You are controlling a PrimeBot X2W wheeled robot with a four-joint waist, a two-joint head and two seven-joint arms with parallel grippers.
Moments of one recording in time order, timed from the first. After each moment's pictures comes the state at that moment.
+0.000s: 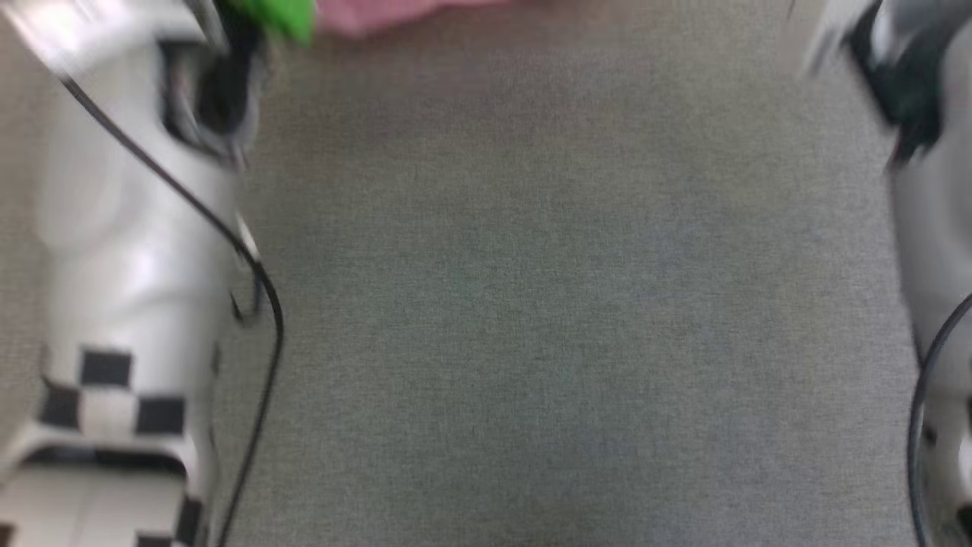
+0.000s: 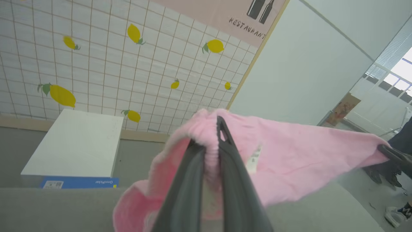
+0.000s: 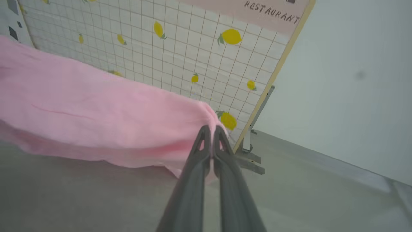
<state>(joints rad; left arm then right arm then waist) -1.09 0.18 -0.18 0.48 -0.66 -0.12 0.15 -1.04 -0.19 0.12 0.39 0.12 0.13 0.30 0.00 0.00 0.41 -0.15</state>
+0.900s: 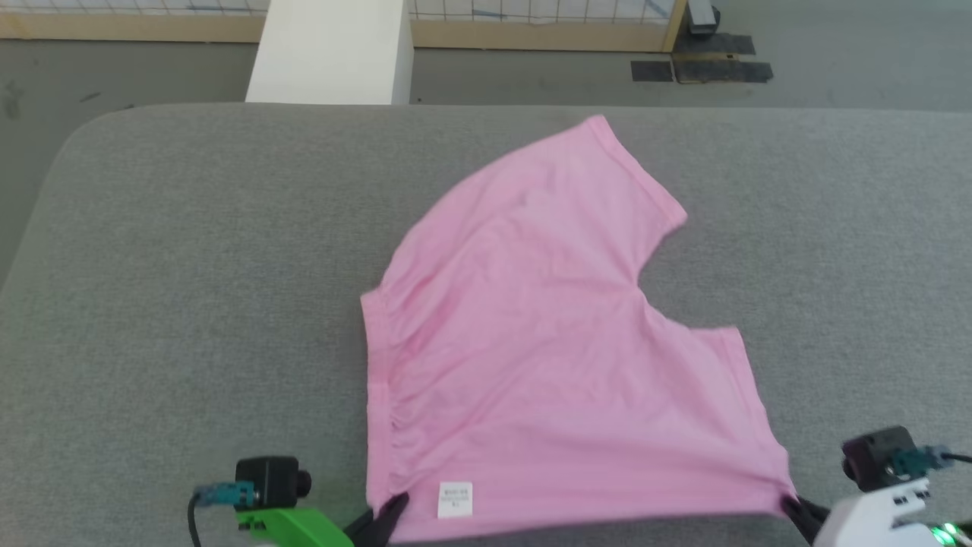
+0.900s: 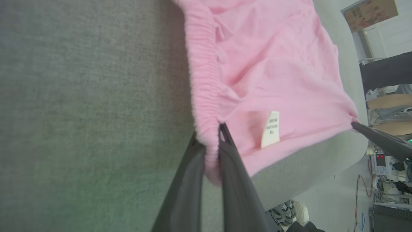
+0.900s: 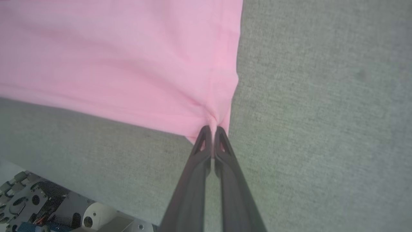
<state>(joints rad) 0.12 0.32 -0.36 -0.07 -0.89 0.01 0.35 0.20 -0.30 0.03 -0.18 0.34 0.13 0.69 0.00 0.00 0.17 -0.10</state>
